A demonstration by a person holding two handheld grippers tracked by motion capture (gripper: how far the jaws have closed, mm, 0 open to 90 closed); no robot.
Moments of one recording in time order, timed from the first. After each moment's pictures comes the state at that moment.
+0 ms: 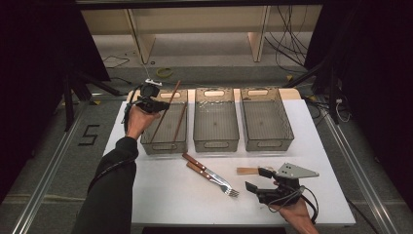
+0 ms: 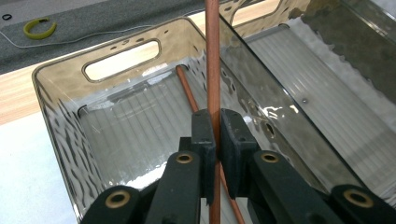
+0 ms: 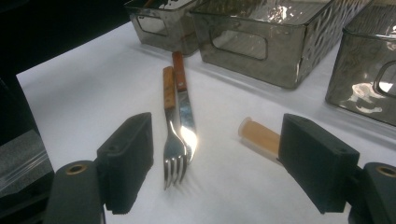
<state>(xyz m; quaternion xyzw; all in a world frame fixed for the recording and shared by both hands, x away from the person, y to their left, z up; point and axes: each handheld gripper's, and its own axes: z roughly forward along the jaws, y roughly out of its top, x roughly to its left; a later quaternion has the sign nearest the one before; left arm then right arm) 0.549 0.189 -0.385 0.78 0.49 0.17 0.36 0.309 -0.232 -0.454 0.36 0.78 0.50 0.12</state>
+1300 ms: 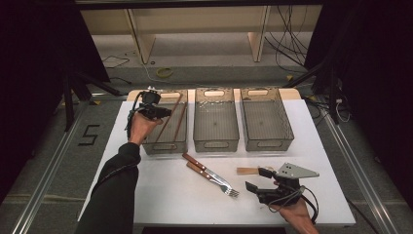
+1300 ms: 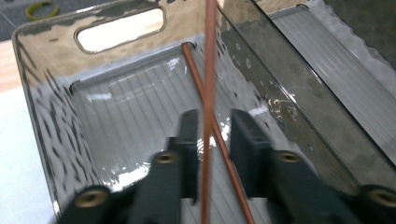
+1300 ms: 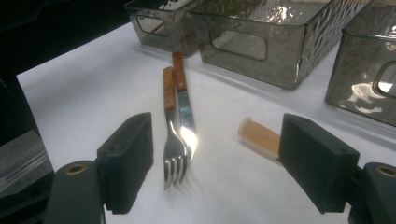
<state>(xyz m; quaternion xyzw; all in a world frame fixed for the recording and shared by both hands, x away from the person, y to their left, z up) 0.548 0.188 -0.409 0.77 0.51 0.16 0.36 0.309 -0.232 -0.454 0.36 0.77 0.50 0.12</state>
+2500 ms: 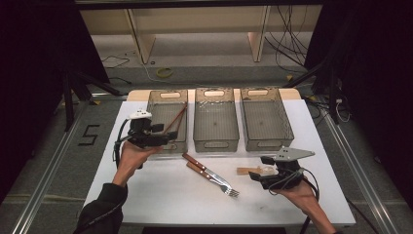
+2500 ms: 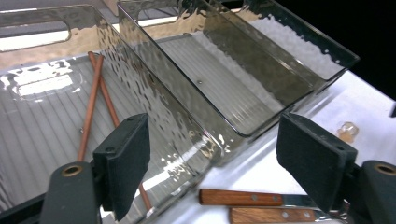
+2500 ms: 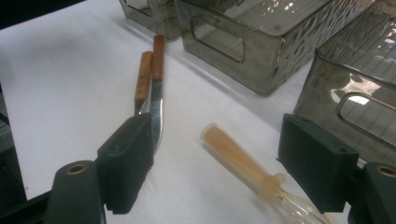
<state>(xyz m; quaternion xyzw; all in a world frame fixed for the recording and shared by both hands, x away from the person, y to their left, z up) 0.428 0.193 -0.403 0.74 0.43 0.11 0.50 0.349 -0.239 -0.433 0.33 0.83 0.44 0.13</state>
